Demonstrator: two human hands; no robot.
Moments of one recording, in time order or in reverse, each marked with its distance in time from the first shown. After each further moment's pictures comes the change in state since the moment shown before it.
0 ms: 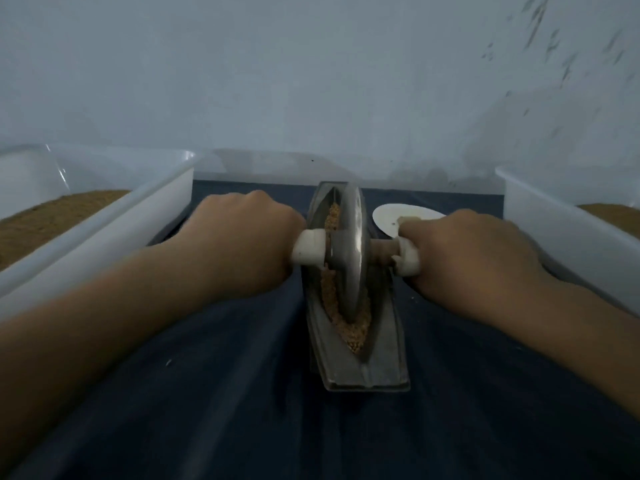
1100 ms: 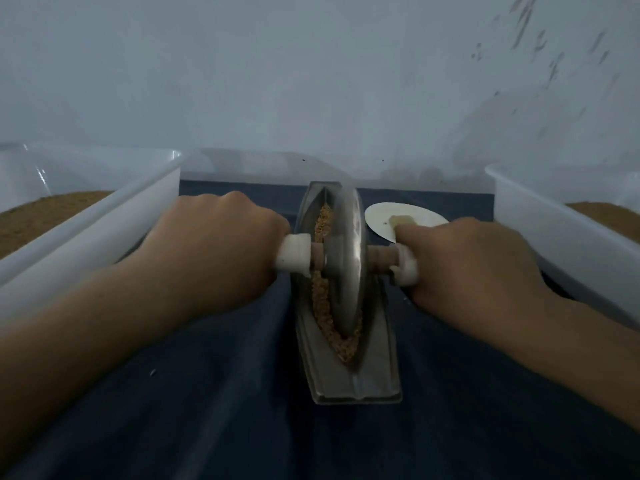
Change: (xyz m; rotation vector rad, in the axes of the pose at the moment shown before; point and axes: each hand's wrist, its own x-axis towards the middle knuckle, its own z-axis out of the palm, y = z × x) left_hand -0.003 -0.012 0.004 0.056 0.151 0.017; right_hand -0.007 -0.001 -0.003 0.099 -0.043 0.049
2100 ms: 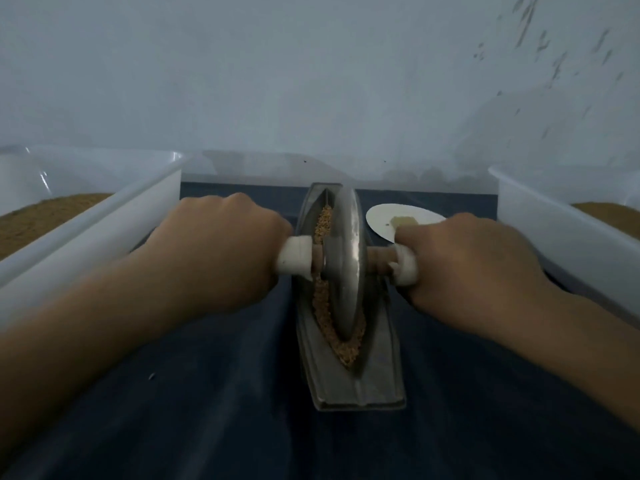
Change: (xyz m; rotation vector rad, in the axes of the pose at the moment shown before) left_hand 0.003 0.002 0.003 -0.029 -0.051 -0.013; right_hand 0.005 -0.003 0.001 -0.084 0.053 -0.025
